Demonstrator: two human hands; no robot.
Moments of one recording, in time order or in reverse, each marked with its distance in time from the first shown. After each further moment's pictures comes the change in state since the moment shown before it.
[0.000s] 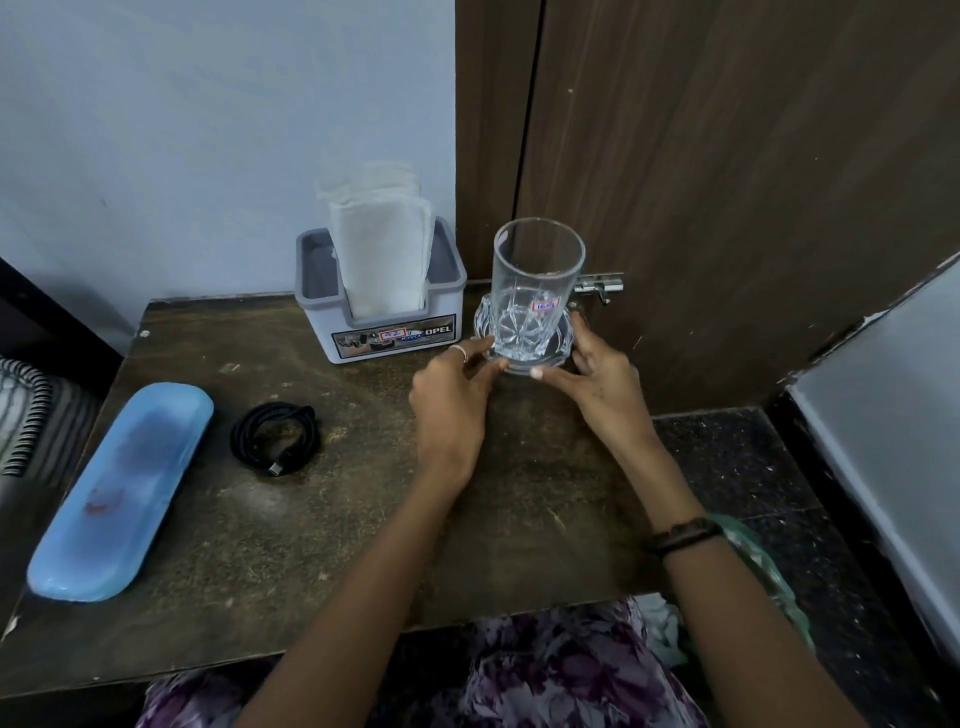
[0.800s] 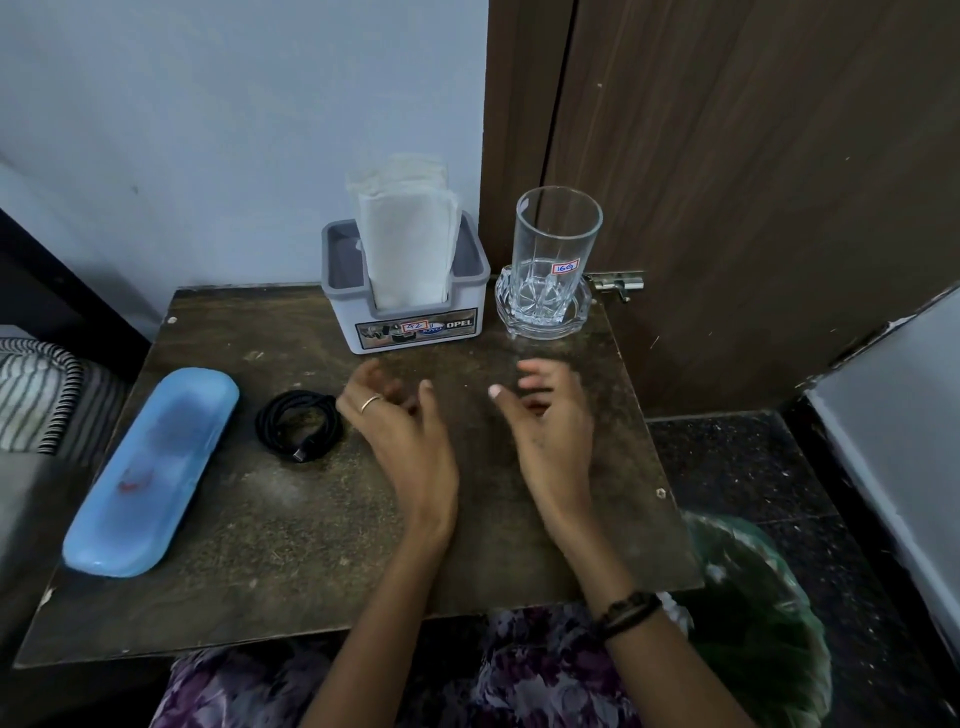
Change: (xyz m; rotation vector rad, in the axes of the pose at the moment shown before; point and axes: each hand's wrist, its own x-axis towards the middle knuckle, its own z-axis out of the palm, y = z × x) left_hand -0.030 -0.022 -0.027 -0.225 0.495 -0.047; right_hand -0.043 -0.006 0.076 -0.076 0.356 -0.036
